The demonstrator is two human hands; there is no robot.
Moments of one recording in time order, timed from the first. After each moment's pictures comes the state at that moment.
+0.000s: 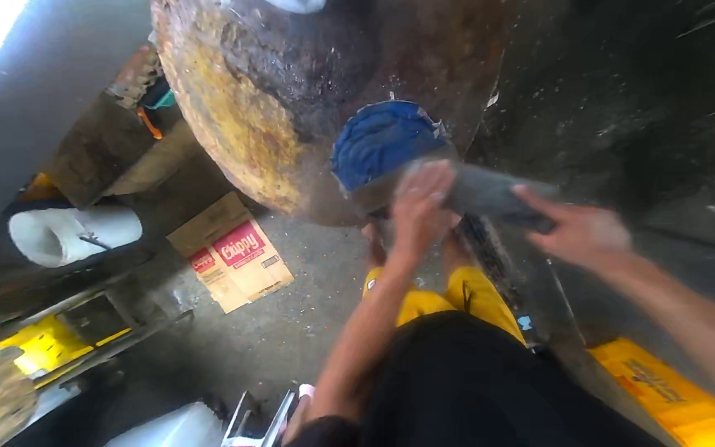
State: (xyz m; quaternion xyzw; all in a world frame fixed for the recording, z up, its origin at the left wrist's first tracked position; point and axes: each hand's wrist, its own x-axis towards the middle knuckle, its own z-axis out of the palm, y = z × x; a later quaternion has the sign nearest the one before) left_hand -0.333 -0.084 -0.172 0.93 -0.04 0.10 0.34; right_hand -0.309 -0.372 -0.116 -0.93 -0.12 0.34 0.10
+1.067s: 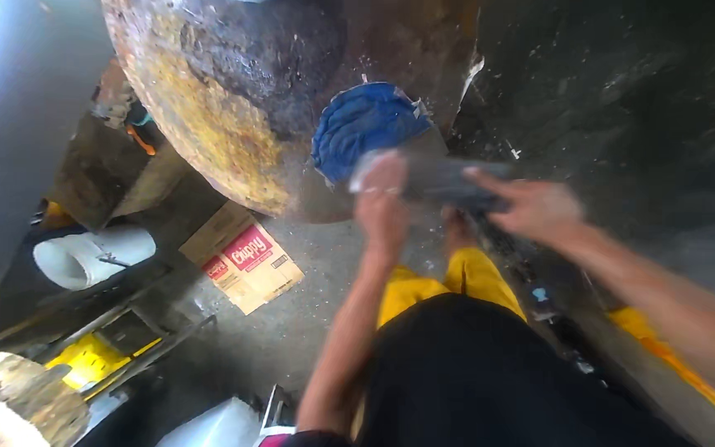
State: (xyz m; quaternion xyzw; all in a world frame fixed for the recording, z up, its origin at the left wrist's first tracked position) left_hand -0.351 -0.050 -0.151 0.96 0.00 0.04 0.29; right_hand -0.323 -0.323 -0.124 -0.91 -0.13 0.36 0.15
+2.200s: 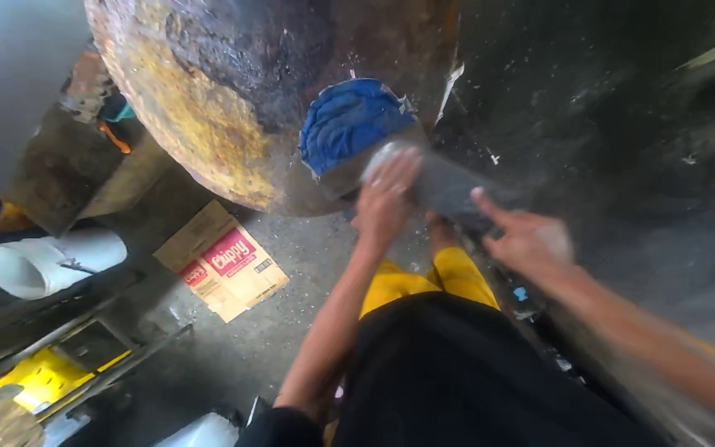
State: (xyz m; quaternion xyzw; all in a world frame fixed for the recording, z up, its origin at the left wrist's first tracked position) left_hand -0.350 -0.064 -0.163 0.93 -0.10 0.04 0.34; right_hand -0.384 -0.320 -0.088 -0.94 -0.05 0.32 0.10
